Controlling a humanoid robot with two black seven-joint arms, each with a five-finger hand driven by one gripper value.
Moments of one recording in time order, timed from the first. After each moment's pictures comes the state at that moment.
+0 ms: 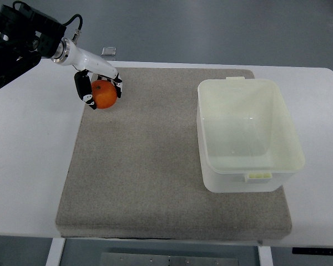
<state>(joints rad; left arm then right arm) -1.48 0.41 0.22 -0.62 1.56 -0.45 -0.61 0.03 0.00 -0.05 0.16 0.04 -0.07 0.15</state>
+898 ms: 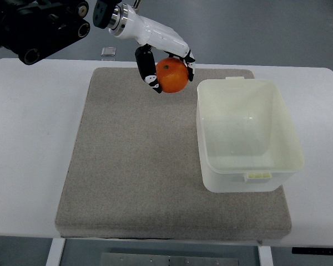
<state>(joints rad) -1.64 0.31 0.03 -0.86 1.52 -0.45 -0.61 0.03 0.00 -0.05 0.16 0.04 -0.07 0.15</state>
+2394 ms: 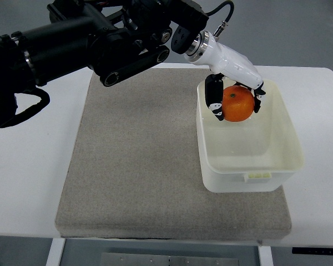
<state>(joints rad) -1.65 0.00 0.01 -0.73 1.53 -0.43 -0.61 0.03 0.00 -0.05 0.16 0.04 -0.07 0.15</state>
